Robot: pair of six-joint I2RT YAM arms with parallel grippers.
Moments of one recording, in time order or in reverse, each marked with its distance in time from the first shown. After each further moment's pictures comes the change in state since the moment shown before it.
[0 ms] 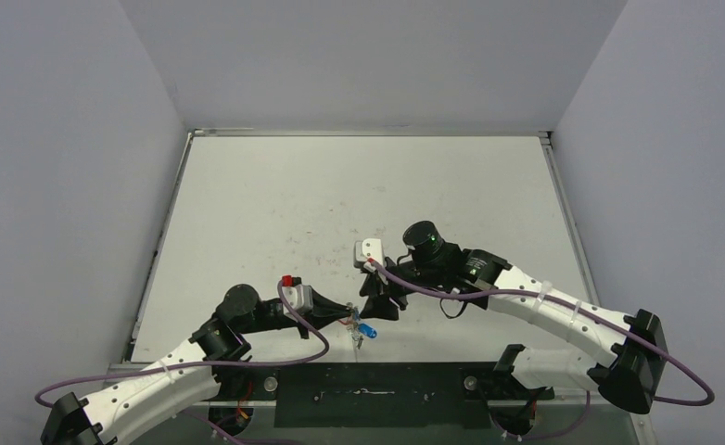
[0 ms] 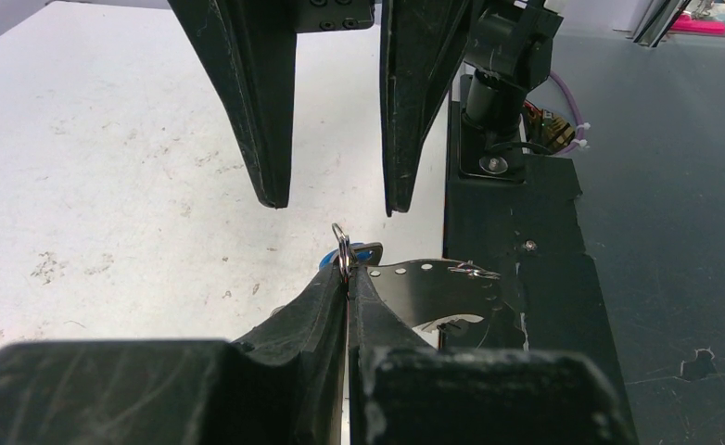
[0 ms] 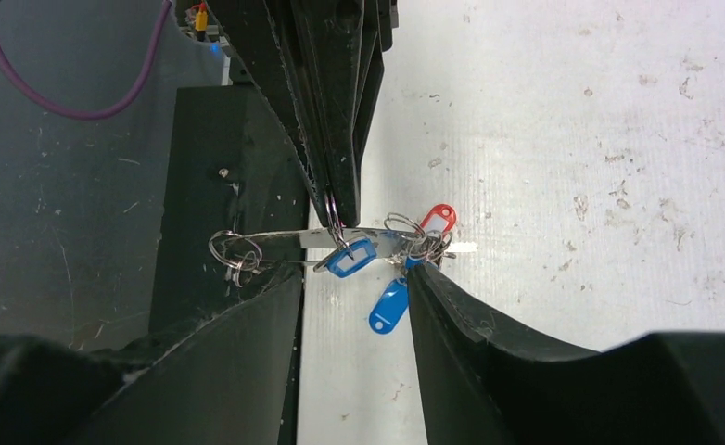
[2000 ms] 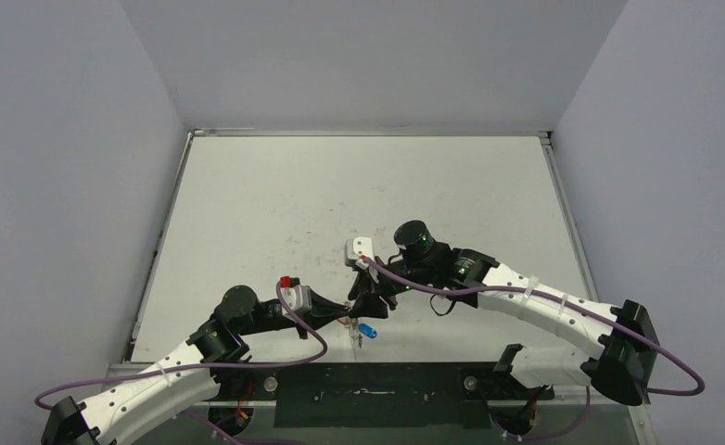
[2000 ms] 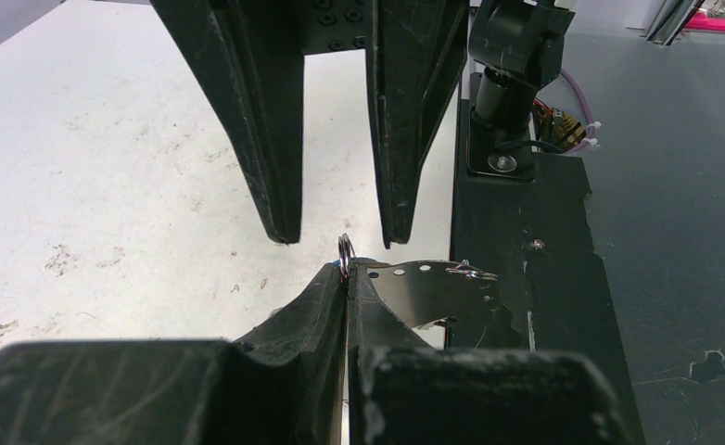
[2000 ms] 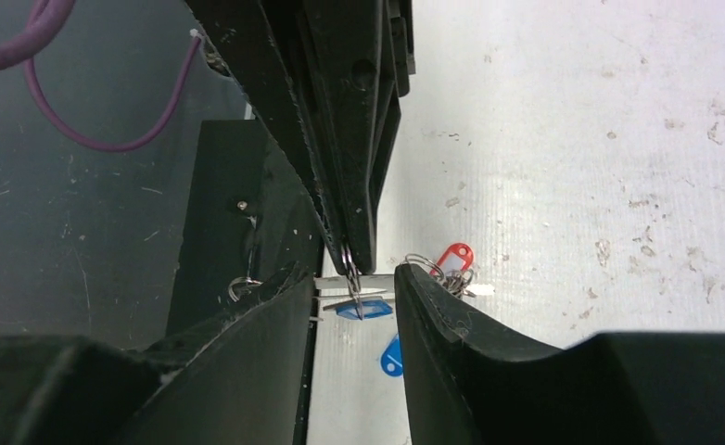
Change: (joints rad) left arm -0.001 -0.032 0.000 -0.038 -0.023 0.012; right arm 0.018 0.057 0.004 0.111 -0.052 0.057
